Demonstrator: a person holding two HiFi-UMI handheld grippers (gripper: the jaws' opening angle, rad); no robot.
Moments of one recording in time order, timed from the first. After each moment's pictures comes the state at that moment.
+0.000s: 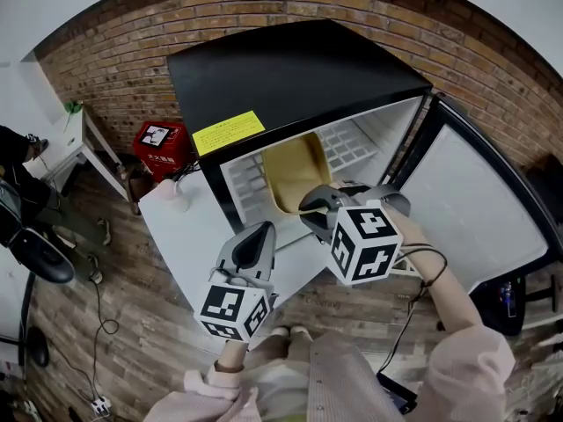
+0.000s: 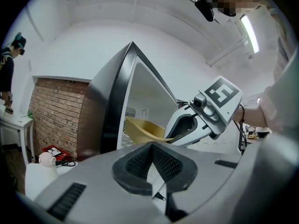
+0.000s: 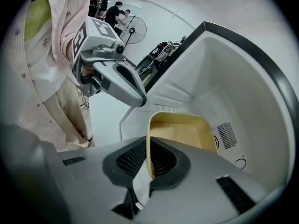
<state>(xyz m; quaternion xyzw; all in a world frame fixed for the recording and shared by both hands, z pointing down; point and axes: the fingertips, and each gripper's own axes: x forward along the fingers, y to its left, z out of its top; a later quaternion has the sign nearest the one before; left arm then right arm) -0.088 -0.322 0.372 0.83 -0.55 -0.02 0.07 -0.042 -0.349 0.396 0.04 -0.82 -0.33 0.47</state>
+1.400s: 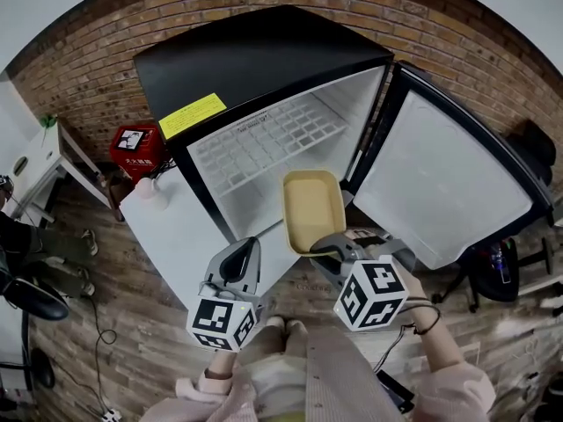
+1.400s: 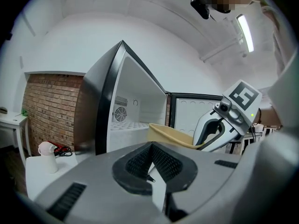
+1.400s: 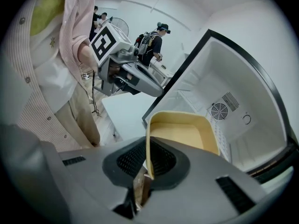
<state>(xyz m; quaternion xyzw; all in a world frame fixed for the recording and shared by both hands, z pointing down) -0.073 -0.272 0.413 0.85 -0.51 0.02 0.08 0.024 -0.246 0.451 0.12 -0.84 -0.22 0.48</state>
